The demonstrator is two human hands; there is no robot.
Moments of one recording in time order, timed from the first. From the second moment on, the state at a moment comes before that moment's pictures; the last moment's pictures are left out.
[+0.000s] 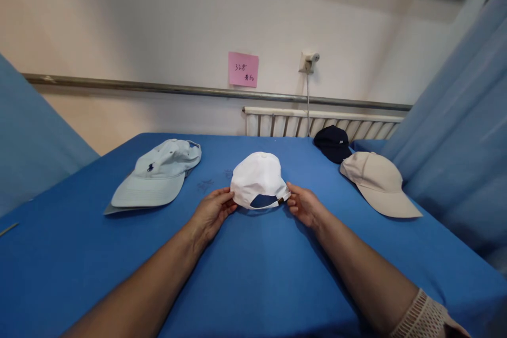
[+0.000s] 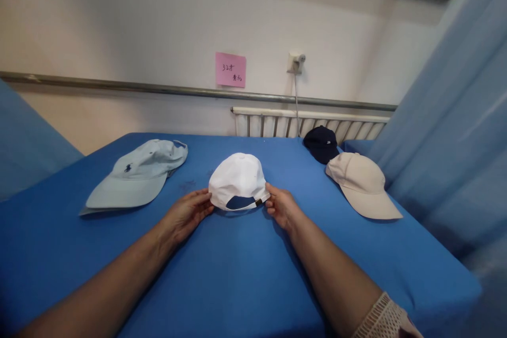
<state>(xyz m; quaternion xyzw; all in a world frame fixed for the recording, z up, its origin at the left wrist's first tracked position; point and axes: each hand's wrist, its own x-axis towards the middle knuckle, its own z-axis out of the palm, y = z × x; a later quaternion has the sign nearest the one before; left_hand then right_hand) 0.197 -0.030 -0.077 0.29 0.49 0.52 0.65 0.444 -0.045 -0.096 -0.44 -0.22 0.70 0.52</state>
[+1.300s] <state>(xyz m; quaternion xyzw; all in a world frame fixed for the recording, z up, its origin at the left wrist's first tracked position) 0.169 -0.004 -0.072 0.30 0.53 0.60 0.51 0.406 -0.076 -0.086 -0.49 -0.41 0.67 0.37</state>
